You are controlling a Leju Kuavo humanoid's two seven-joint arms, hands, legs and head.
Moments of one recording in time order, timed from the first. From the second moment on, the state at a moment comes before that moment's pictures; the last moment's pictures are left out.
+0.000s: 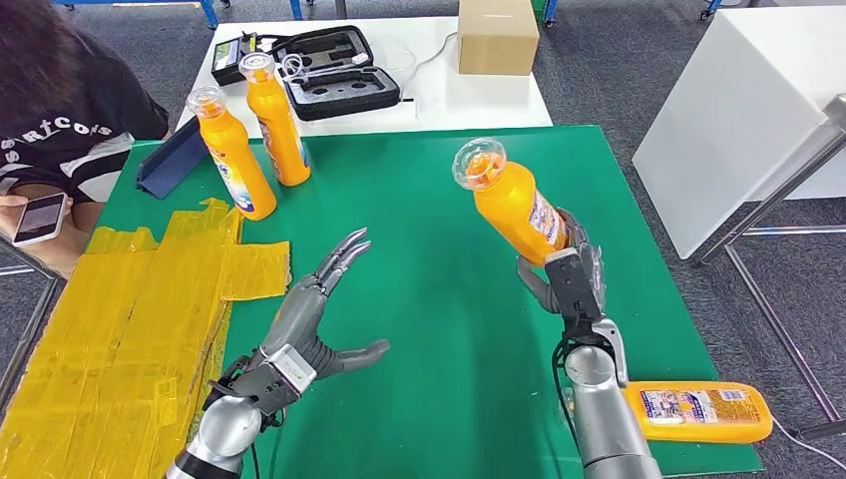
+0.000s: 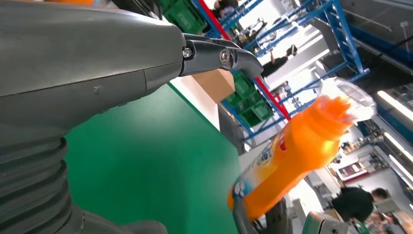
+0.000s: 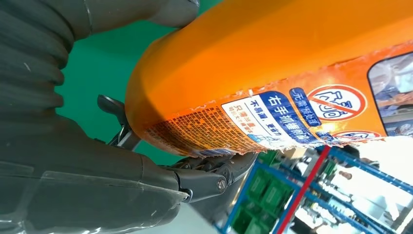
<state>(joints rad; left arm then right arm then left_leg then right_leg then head) -0.16 -0.09 -0.43 -1.51 -0.34 0.05 -0.36 -0.24 0.09 -0.06 -1.24 0.44 -0.23 -0.35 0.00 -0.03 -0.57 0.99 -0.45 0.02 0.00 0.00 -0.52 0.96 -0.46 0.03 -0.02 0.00</state>
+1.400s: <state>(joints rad) -0.26 -0.09 -0.33 -1.40 -0.16 0.03 -0.34 -0.26 0.22 0.37 -1.15 0.51 -0.19 -0.36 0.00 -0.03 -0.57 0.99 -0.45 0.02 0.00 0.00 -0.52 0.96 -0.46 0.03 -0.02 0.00</state>
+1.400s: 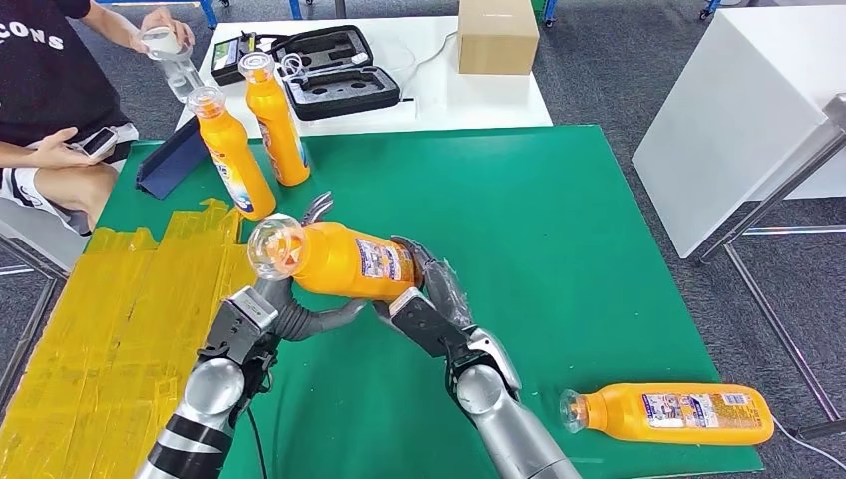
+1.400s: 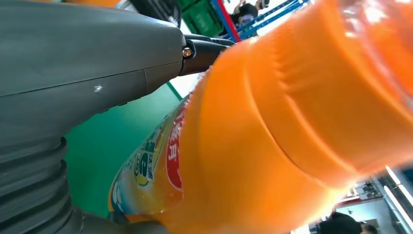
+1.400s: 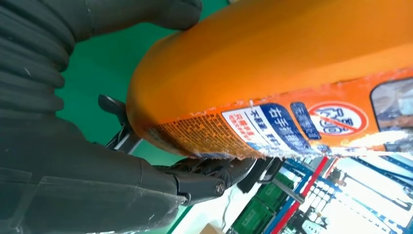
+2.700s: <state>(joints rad) -0.28 -0.06 -0.16 -1.14 0.57 -0.39 -0.28 -0.29 0.25 0.55 -1.13 0.40 -0.22 -0.39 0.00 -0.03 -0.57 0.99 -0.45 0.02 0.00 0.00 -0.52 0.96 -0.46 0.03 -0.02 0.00</state>
